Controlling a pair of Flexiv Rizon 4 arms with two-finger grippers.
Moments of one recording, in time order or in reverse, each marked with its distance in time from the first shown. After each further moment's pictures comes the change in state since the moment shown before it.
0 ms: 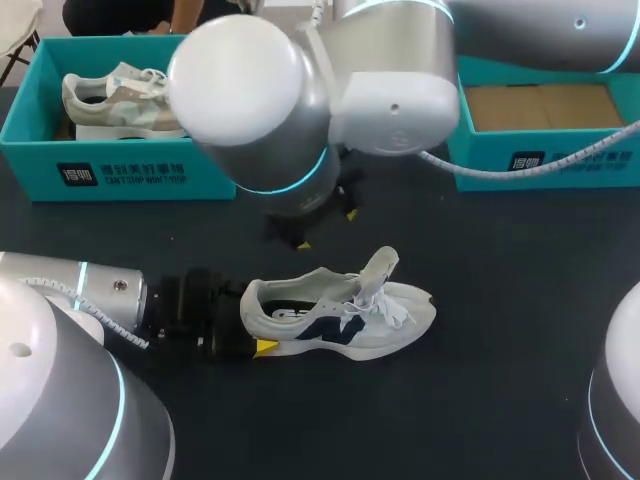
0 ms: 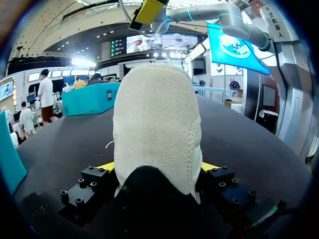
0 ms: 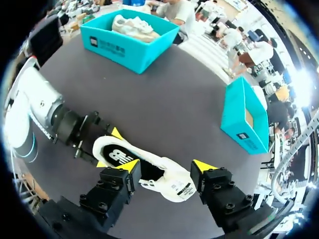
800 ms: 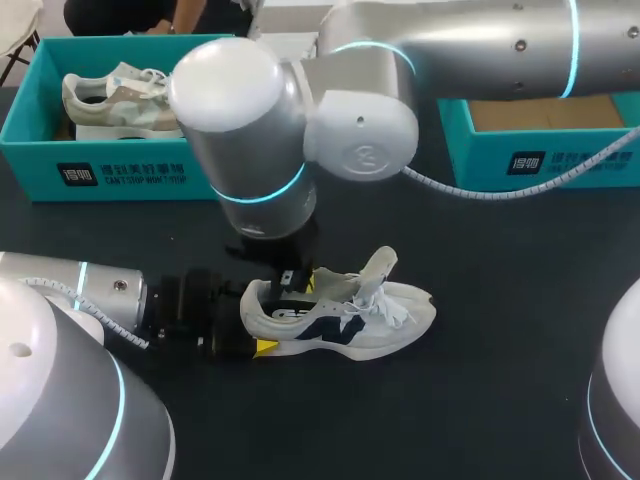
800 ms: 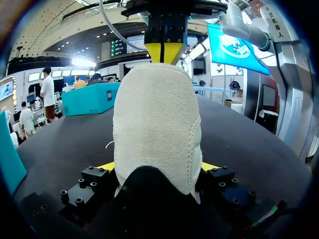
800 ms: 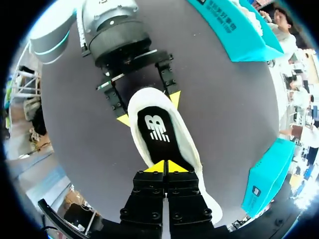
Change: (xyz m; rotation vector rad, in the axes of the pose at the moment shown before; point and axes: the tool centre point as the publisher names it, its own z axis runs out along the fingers) left arm 0.000 0.000 0.000 0.000 0.000 0.000; right arm 0.058 -0.037 0.065 0.179 0.245 -0.713
